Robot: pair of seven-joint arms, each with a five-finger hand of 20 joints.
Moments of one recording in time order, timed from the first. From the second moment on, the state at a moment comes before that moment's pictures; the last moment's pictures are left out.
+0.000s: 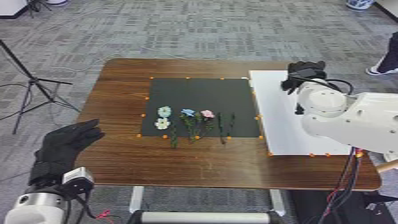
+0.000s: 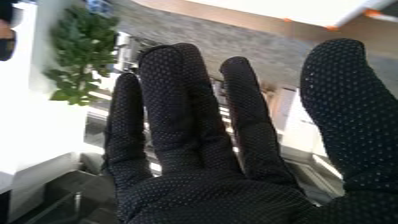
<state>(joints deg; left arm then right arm) 143.5 -43.5 -100.9 -132.9 34.6 31.4 19.1 -0.4 -39.2 -32.7 -89.3 -93.4 16.2 49.8</state>
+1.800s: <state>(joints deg) 139.6 -43.9 -100.3 -132.6 34.5 30.8 19.3 -16.1 -38.5 -20.8 -75.8 -93.8 12.5 50.4</state>
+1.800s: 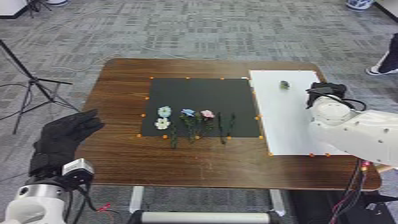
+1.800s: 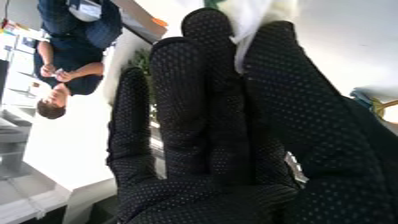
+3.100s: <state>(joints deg) 141.8 -44.2 -101.1 -133.0 35.2 30.8 18.1 -6.6 -41.4 -27.8 -90.3 -98.2 25.8 47.9</state>
